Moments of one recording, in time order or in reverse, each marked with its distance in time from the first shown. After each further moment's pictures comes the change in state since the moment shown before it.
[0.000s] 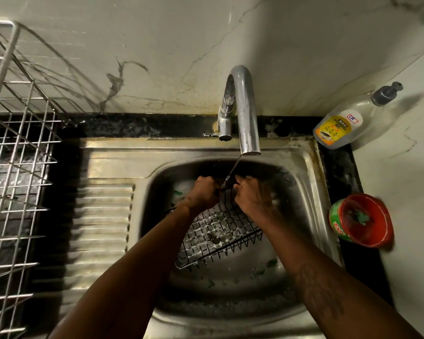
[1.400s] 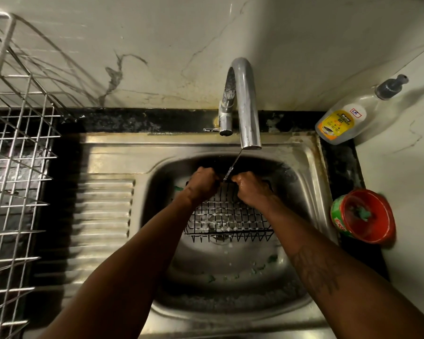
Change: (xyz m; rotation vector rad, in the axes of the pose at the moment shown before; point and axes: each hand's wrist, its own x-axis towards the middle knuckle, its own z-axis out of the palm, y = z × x) left_hand 0.009 -0.007 -0.009 0.035 0.028 0.011; right_hand 0.012 0.006 -0.011 0.064 -0.237 -0.107
